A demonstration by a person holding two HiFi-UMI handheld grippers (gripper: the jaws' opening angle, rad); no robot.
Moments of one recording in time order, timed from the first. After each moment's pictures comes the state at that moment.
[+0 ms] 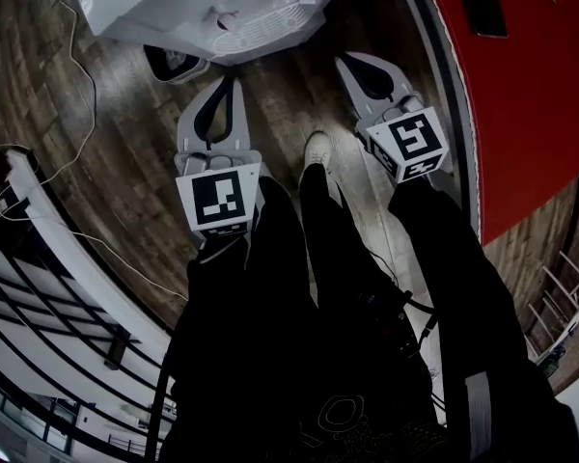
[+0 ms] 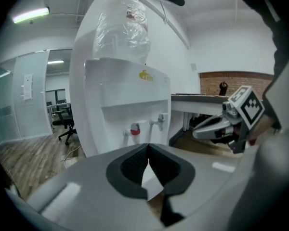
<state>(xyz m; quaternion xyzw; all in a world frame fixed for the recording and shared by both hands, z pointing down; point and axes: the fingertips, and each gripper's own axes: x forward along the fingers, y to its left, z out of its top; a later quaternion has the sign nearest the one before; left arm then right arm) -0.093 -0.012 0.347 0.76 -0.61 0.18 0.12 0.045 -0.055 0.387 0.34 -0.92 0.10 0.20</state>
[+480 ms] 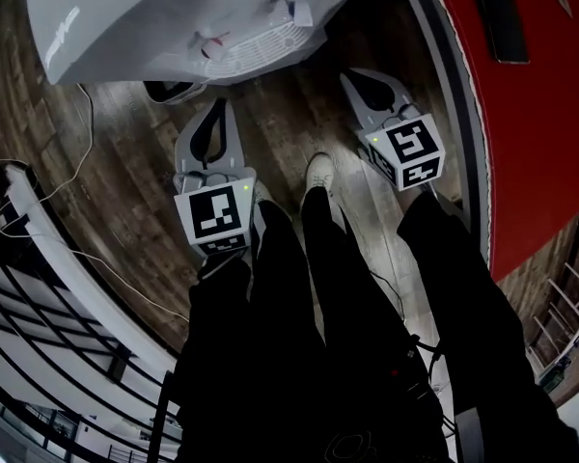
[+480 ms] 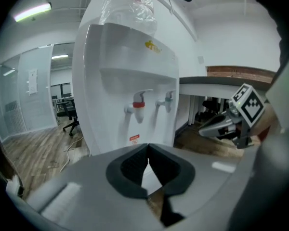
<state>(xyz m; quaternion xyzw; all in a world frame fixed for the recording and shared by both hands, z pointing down) -0.102 -0.025 0.412 0.74 -0.63 0.20 0.15 0.064 -0.079 0.461 0.34 -0.90 0.12 0.26</state>
